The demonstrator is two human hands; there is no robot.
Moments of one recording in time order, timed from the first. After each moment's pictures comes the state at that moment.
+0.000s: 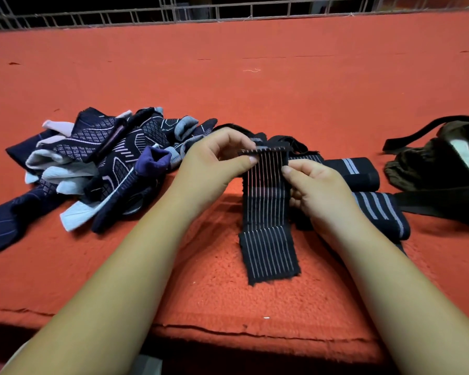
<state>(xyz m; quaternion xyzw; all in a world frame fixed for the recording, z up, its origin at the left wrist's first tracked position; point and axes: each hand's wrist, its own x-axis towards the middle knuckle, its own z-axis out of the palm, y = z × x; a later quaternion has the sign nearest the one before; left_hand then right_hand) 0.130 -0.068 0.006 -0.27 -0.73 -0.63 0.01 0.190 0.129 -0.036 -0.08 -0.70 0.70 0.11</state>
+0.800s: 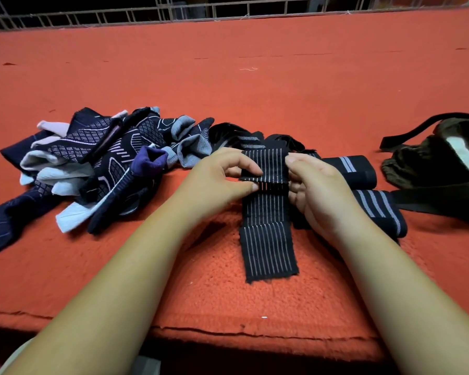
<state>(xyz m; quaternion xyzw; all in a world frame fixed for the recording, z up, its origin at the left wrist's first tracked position) 0.129 -0.068 -0.010 -0.31 -0.82 -0.49 0.00 0.191 0.129 -0.031 -0.06 -0.61 0.78 0.10</state>
